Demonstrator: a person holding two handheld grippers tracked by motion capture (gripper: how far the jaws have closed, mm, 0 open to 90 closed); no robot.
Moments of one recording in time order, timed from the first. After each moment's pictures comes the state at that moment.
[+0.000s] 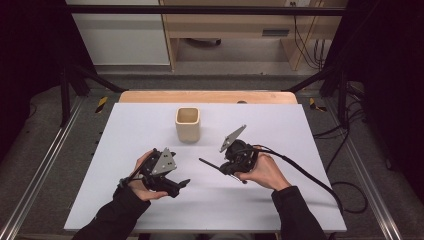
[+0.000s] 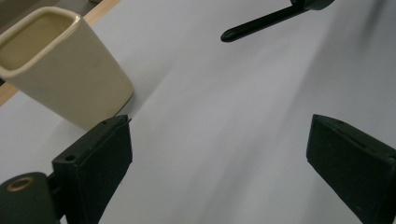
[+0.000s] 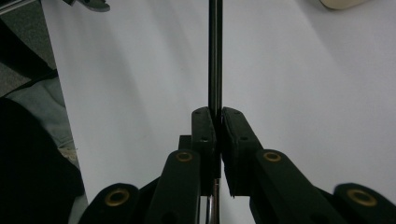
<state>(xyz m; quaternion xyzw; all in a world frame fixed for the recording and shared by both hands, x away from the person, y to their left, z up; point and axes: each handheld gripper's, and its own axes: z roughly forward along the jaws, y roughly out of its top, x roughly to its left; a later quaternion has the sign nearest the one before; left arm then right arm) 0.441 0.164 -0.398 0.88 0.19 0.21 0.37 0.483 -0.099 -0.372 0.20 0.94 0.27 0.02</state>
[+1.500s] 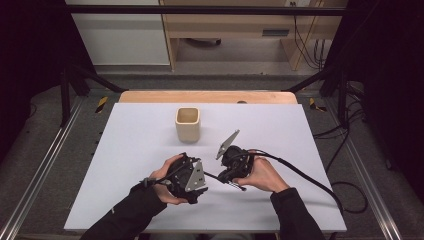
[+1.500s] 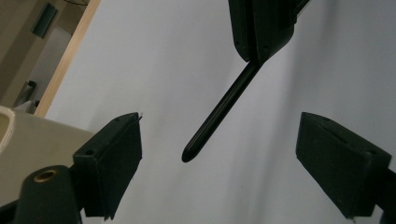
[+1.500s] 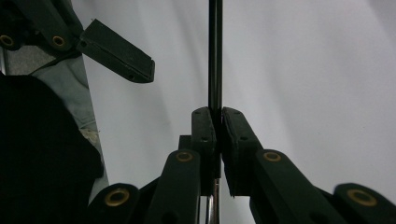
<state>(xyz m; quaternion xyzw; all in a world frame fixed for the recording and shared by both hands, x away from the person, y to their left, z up) 0.427 0.099 -0.400 0.92 0.03 0.25 0.30 0.478 -0.090 -0.383 0.18 0.95 0.25 -0.03</state>
